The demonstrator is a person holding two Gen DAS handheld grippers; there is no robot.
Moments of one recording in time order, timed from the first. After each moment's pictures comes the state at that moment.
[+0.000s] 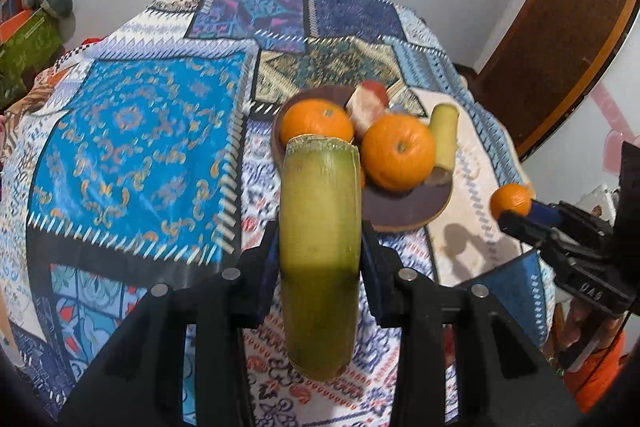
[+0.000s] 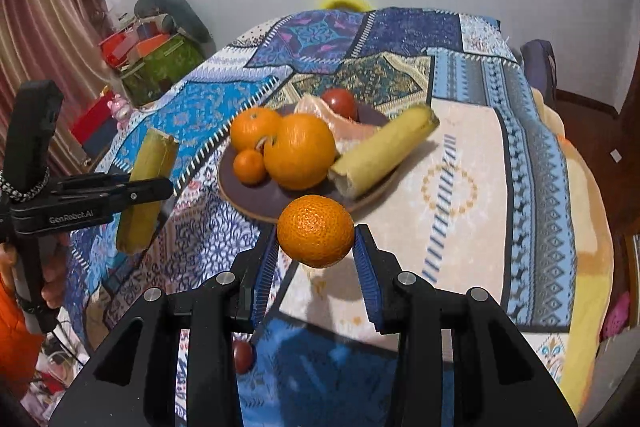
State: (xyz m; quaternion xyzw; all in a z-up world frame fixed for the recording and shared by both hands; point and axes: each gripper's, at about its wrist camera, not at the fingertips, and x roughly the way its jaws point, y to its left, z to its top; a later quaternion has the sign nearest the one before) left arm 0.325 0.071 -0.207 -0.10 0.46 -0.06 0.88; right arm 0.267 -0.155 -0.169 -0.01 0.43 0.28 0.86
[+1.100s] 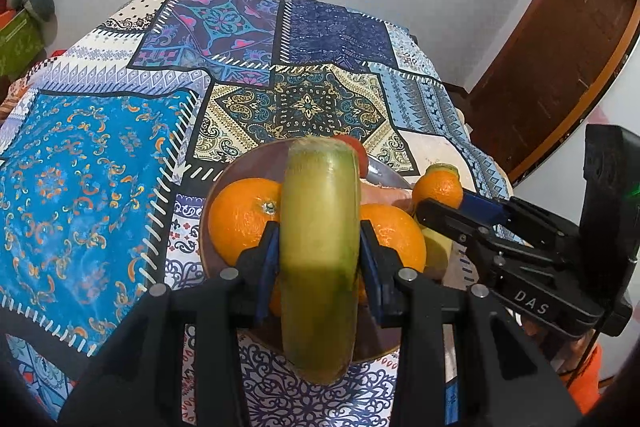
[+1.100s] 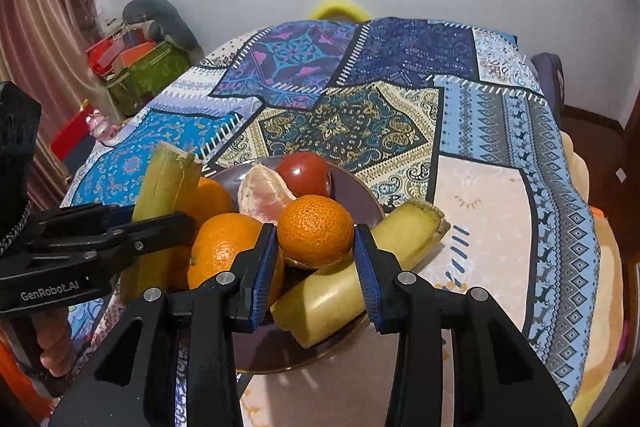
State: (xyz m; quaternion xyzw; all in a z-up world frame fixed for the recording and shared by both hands) left arm 0.414 0.045 -0.224 -0.12 0.44 -0.08 0.88; right arm 0.362 -0.132 -0.185 -0.01 0.42 0.28 0.86
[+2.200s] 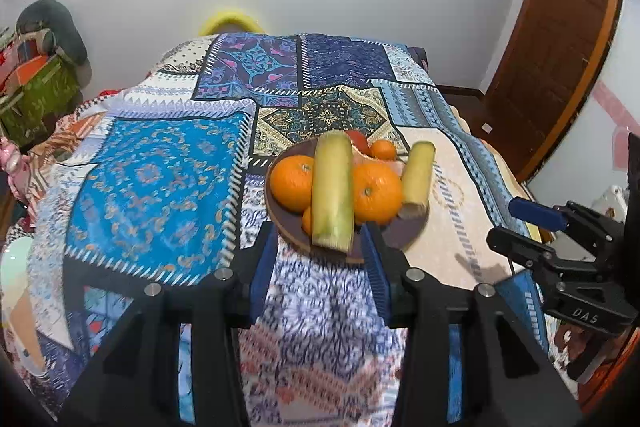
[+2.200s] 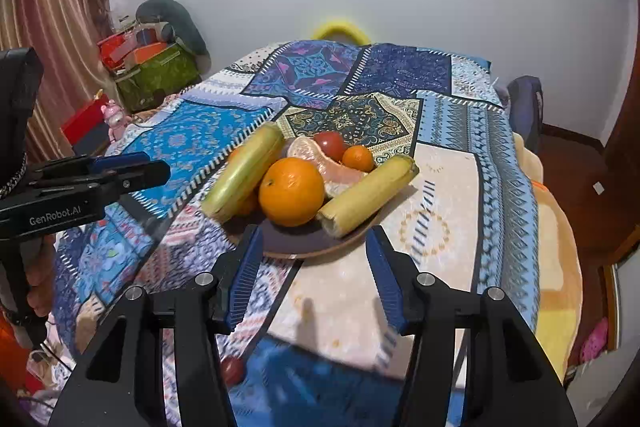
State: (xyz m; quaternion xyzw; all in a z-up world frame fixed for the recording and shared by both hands) left arm 0.296 0.041 -0.160 -0.04 0.40 -0.03 0.92; right arm 0.261 -0.158 -0.136 -0.04 0.39 0.27 0.88
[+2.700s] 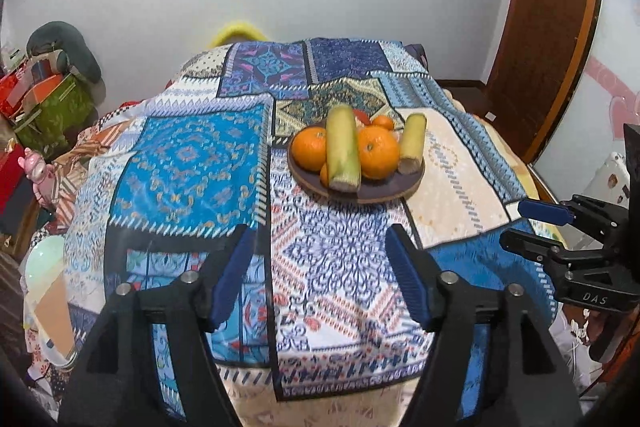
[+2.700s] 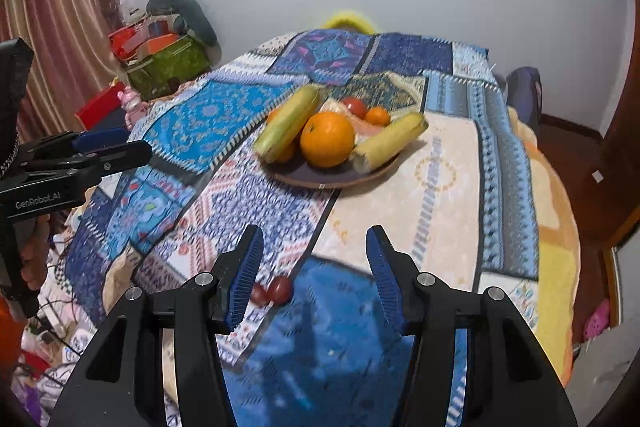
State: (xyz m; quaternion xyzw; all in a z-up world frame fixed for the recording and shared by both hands) left arm 0.219 0.046 -0.156 -0.01 0.39 -0.02 0.92; right arm 0.195 -0.161 -0.139 -0.04 0.40 0.27 0.87
